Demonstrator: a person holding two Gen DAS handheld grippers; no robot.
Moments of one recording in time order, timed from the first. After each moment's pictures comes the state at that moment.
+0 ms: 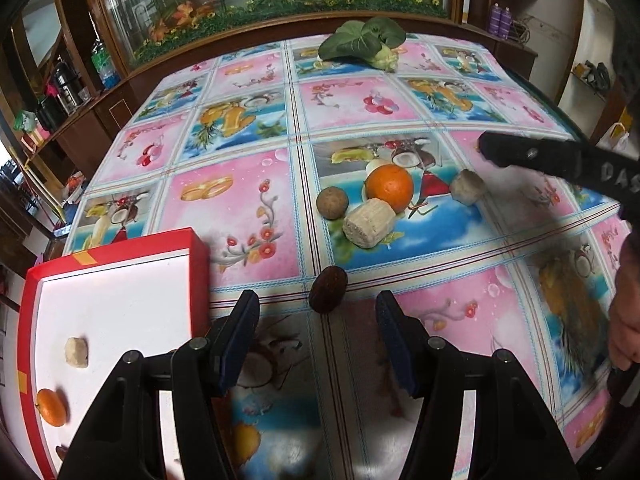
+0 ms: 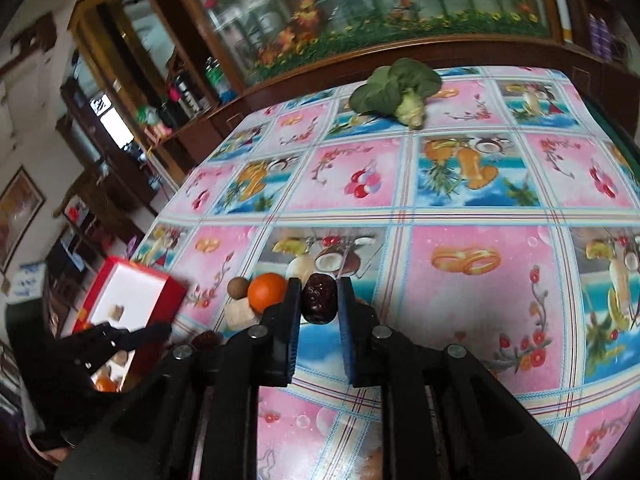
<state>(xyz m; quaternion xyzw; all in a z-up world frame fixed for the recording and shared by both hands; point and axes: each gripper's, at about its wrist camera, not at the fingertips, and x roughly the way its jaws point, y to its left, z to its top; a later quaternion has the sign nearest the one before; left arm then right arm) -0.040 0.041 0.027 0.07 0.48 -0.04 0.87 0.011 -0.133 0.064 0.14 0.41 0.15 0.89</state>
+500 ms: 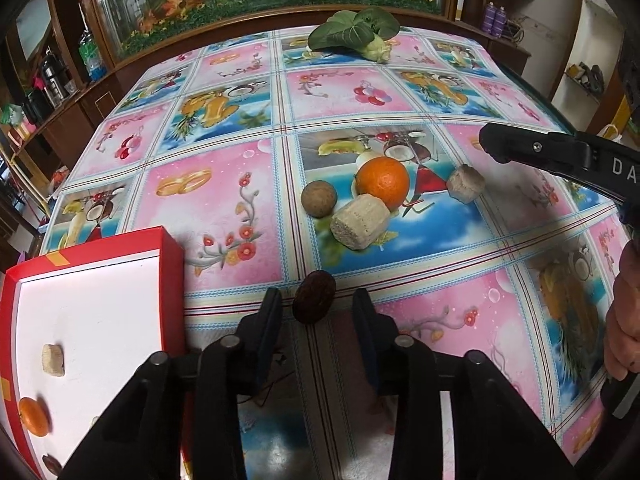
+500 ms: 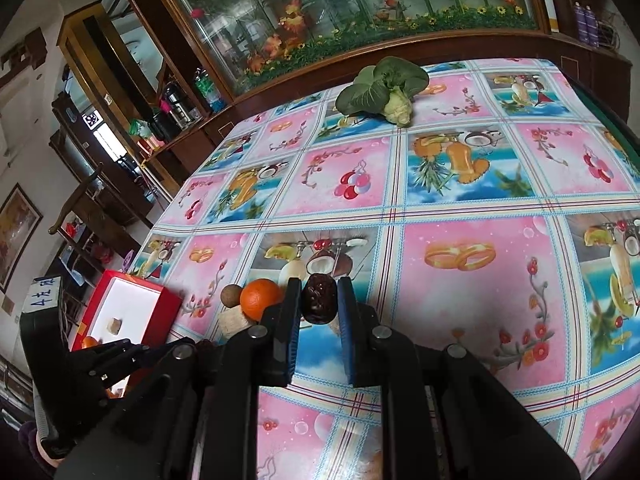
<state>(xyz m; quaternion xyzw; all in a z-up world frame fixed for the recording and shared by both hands) -0.031 0.039 0.017 0.06 0.49 -0.07 0.87 0.013 -0.136 0.060 0.15 0.41 0.14 0.89</state>
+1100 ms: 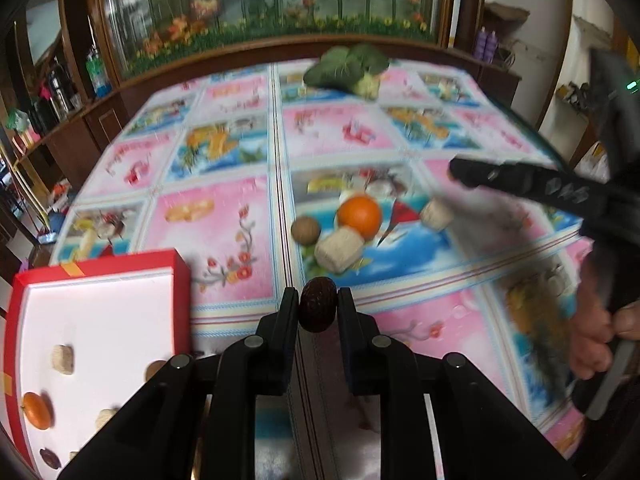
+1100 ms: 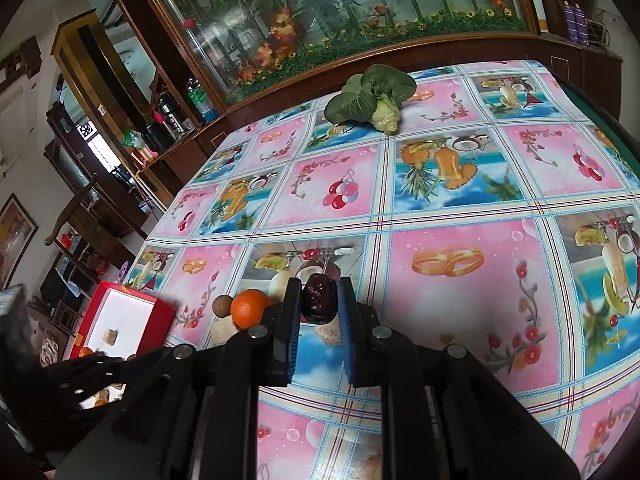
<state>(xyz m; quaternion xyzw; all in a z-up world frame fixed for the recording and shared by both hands) -0.052 0.035 0.048 0.04 0.43 -0.07 0.90 0.014 -0.144 0.061 0.16 0.40 0.13 0.89</state>
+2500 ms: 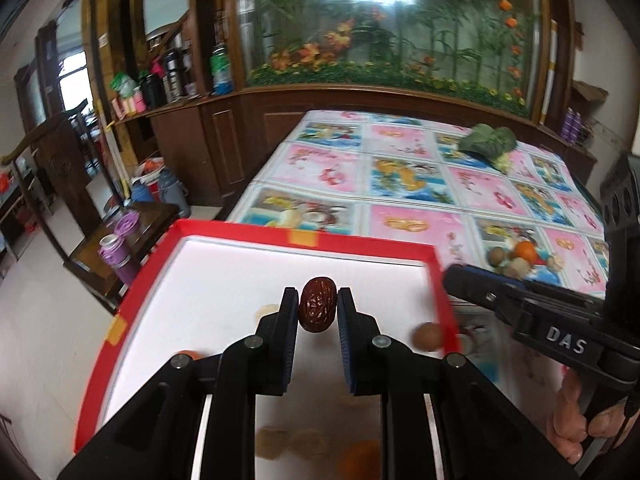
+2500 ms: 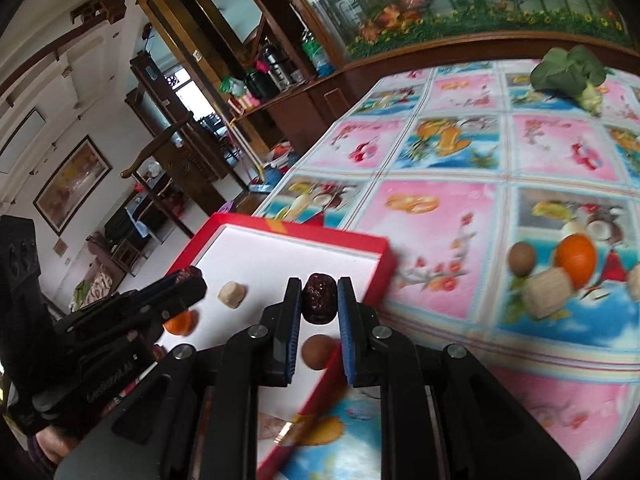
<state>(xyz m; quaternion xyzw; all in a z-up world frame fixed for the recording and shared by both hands) -0.107 0.196 0.068 -0.03 0.36 0.09 0.93 -0.010 0.058 0.050 0.14 0.41 0.30 0.85</state>
